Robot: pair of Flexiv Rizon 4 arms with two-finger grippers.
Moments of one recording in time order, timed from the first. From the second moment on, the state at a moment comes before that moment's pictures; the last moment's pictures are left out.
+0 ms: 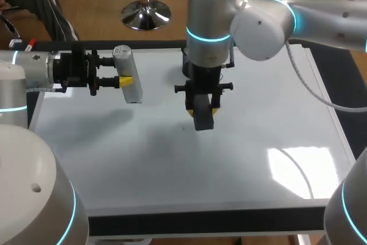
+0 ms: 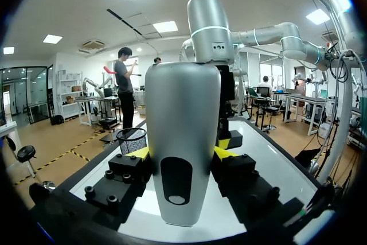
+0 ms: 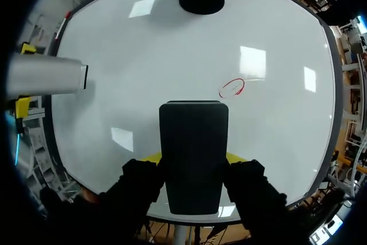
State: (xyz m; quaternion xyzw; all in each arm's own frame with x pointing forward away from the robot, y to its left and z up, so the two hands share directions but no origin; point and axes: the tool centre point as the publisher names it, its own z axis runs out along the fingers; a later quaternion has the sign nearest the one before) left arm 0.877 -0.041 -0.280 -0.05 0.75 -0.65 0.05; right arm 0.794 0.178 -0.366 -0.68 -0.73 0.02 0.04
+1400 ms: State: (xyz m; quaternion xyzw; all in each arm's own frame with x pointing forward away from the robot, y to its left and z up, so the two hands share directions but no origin) left arm 0.877 -0.041 -0.280 -0.05 0.75 -0.65 0.05; right arm 0.846 0.208 -0.414 -0.66 -0.75 -0.01 0.08
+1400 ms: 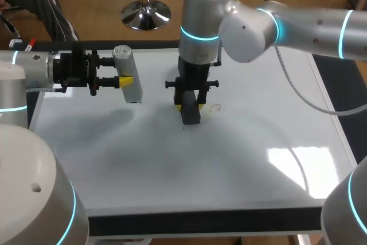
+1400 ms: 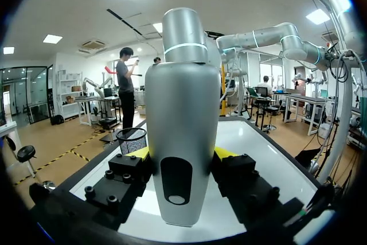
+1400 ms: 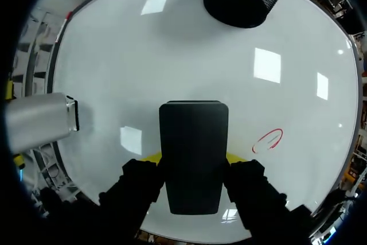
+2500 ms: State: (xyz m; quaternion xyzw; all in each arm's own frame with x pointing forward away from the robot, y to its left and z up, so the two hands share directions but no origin) left arm 0.877 -0.041 -0.280 -0.05 0.75 -0.65 0.05; right arm 0.847 0.142 -0.428 -0.69 -0.72 0.01 0.07
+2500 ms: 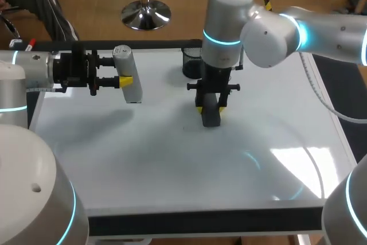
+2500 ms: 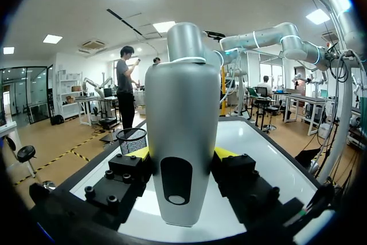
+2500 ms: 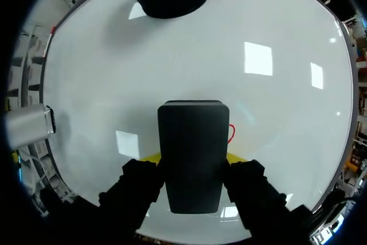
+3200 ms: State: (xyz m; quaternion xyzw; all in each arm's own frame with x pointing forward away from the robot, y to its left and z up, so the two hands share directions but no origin) left arm 0.877 -0.041 -0.280 -0.05 0.75 -0.65 0.05; right arm 0.849 0.070 -0.427 -0.73 -0.68 0.04 0.05
